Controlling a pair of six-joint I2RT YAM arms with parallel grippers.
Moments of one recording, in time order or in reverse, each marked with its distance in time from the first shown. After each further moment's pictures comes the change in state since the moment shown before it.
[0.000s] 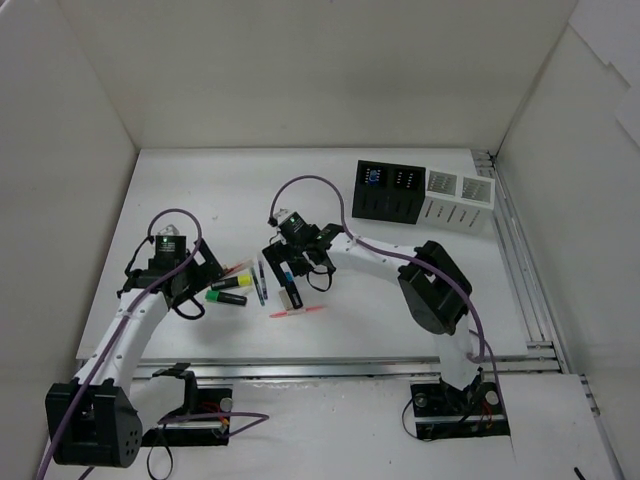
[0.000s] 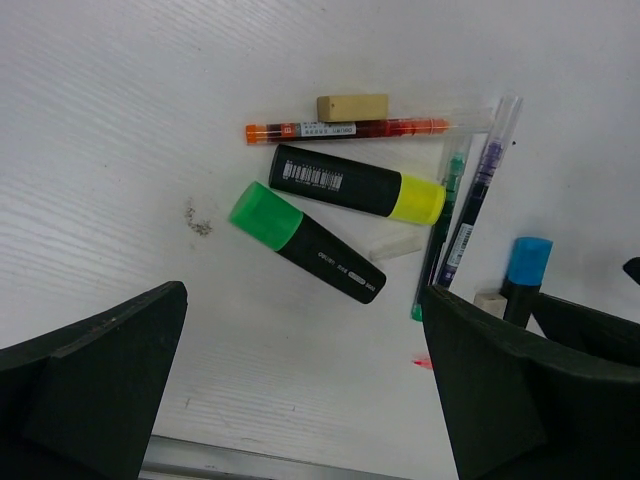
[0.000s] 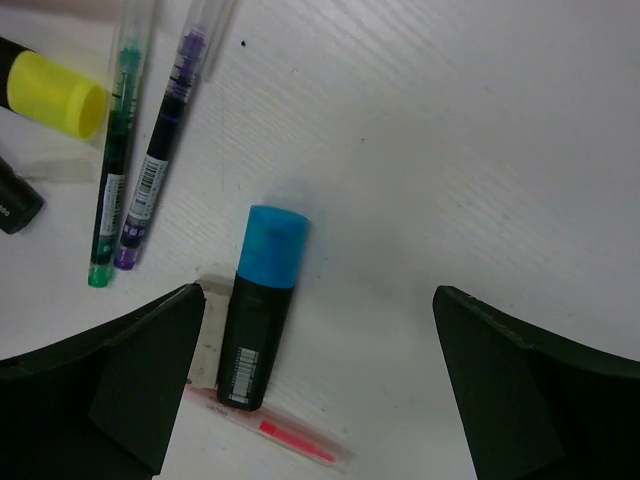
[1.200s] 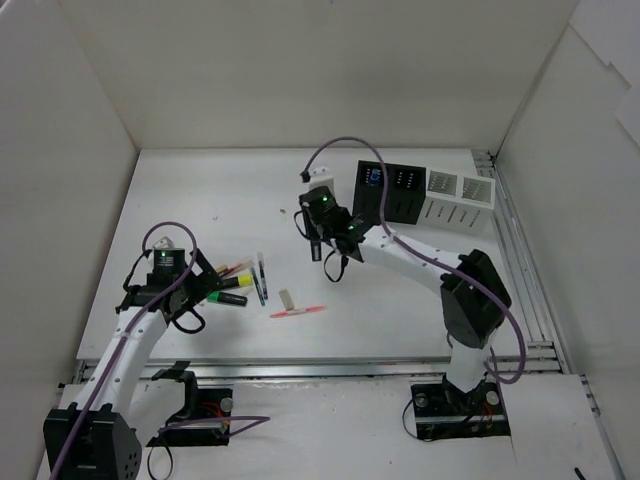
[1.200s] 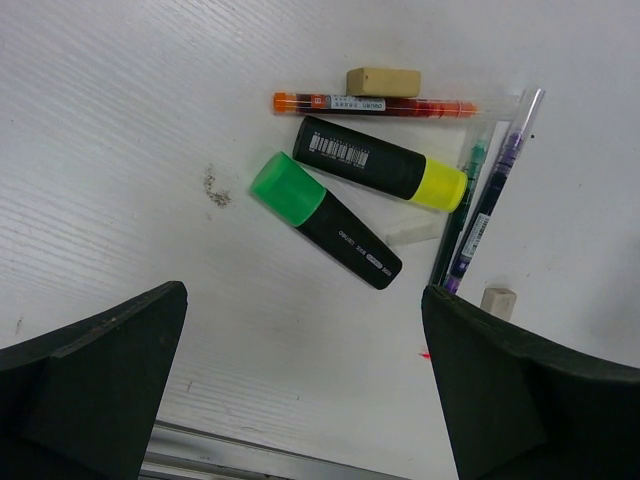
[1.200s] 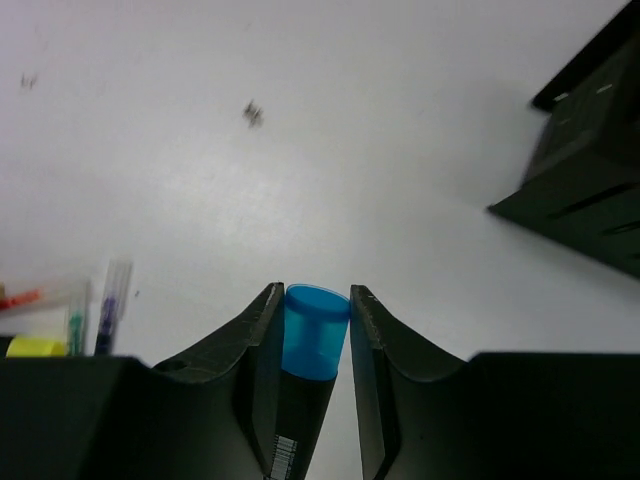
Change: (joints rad) left arm 0.000 -0.136 -0.101 -0.018 -0.030 -0.072; right arm -0.051 -0.167 -0.092 0.246 0.315 0.065
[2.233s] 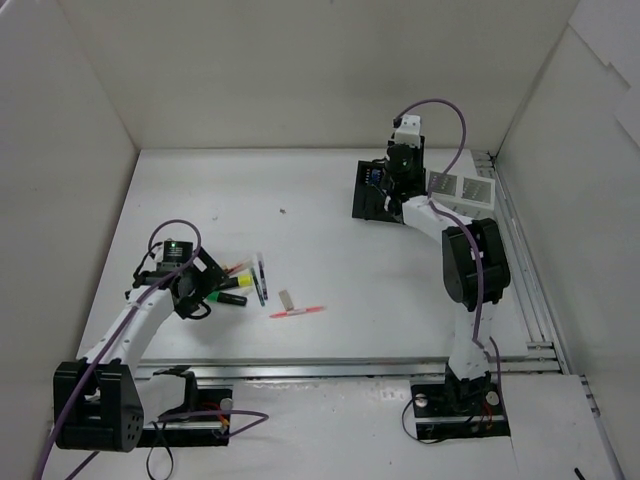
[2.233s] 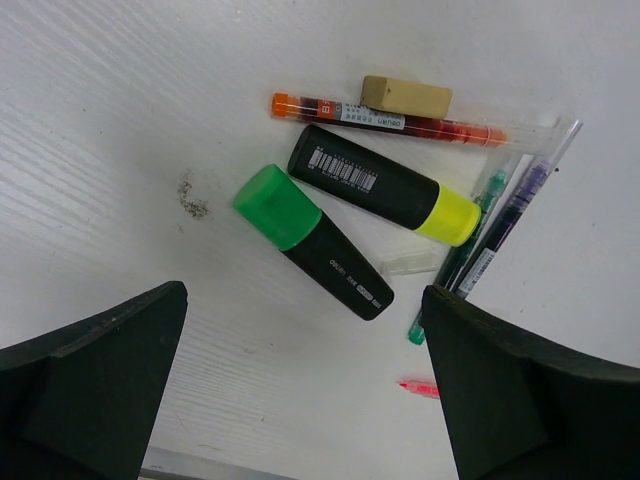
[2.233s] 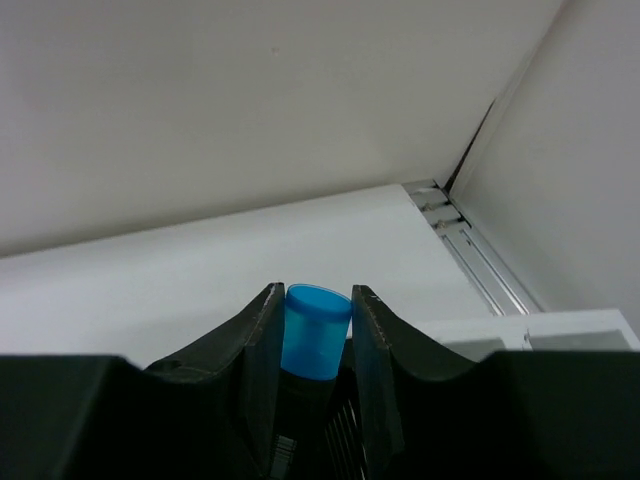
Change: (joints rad) left arm 0.000 0.197 0.023 0.061 0.023 -0.116; right arm -0.500 0.201 0.051 0.754 0.362 -0.464
